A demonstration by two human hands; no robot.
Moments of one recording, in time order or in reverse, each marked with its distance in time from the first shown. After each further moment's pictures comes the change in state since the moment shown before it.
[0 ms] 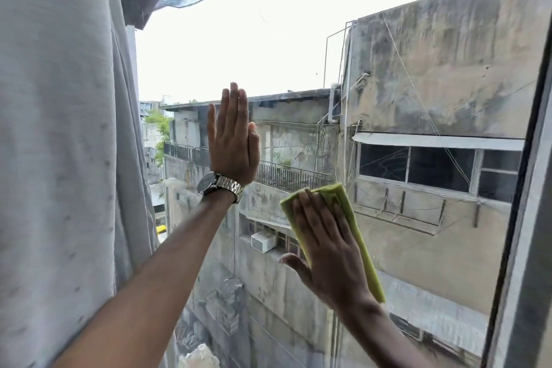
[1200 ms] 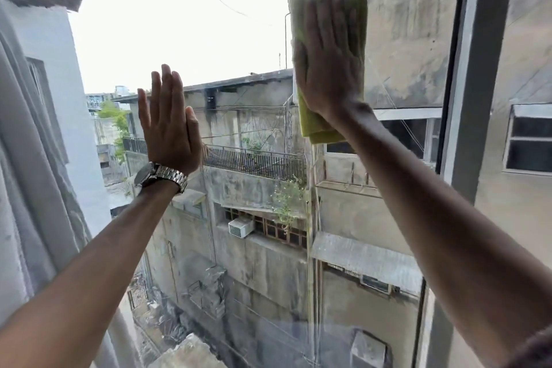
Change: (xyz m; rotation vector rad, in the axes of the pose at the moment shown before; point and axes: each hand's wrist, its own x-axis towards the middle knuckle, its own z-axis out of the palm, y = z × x) left_hand -0.005 -0.003 0.008 0.060 0.043 0.077; right_hand 0.164 0.139 -0.112 -0.015 0.379 0.332
